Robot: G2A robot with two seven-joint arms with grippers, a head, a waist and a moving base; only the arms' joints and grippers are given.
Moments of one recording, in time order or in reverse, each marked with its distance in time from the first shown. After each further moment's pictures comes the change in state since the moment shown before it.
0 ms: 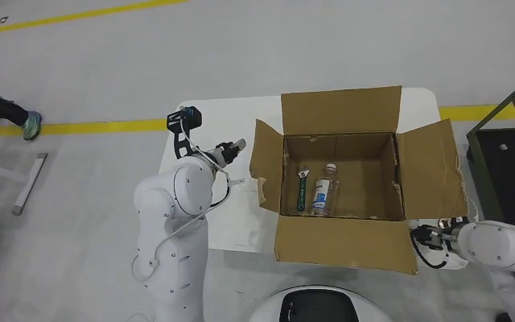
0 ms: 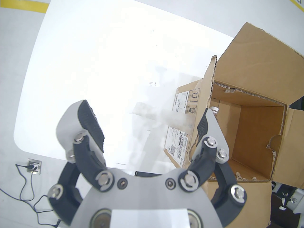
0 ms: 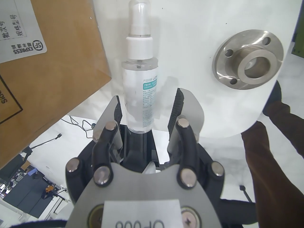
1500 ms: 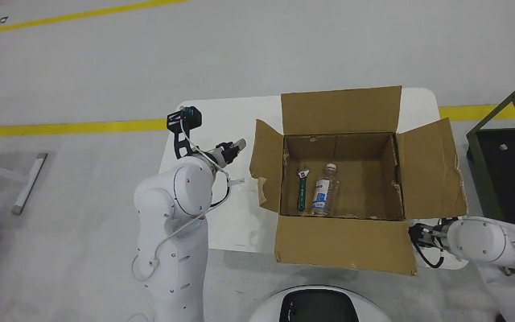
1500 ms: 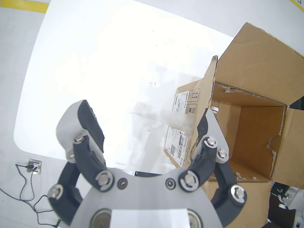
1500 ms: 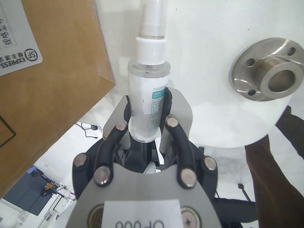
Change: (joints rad) left arm 0.000 0.000 0.000 0.000 0.000 0.000 0.000; right arm 0.048 0.003 -0.055 0.043 -0.006 0.024 -0.012
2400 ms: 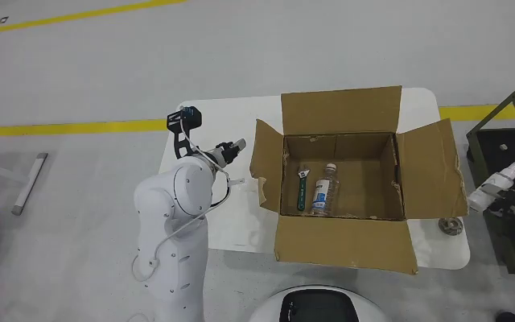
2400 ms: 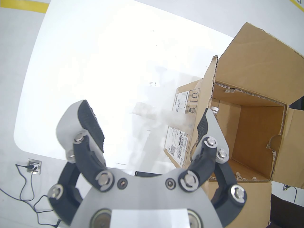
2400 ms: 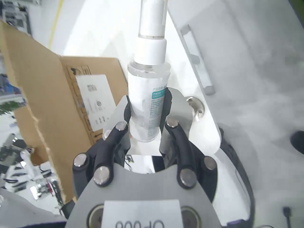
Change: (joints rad) left arm 0.000 0.000 0.000 0.000 0.000 0.000 0.000; right arm -0.266 -0.057 0.619 -0.116 0.640 0.007 -0.466
